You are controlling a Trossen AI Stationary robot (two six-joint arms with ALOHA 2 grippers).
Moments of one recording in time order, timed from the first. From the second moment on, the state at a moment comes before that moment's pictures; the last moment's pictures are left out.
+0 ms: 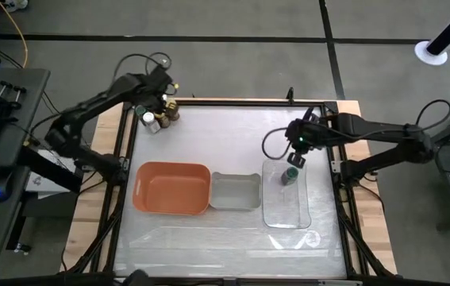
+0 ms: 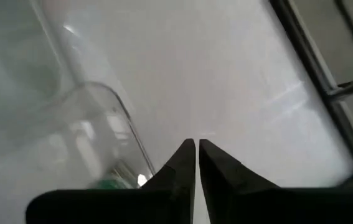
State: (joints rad) left arm 0.83 1.46 1.24 -1.08 -0.21 -0.30; right arm -0.12 1.18 1.21 -1.19 0.28 0.26
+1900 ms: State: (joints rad) left arm 0.72 1.64 1.24 -0.75 -0.33 -0.41; right arm -0.20 1.18 1.18 -1.02 0.22 0.26
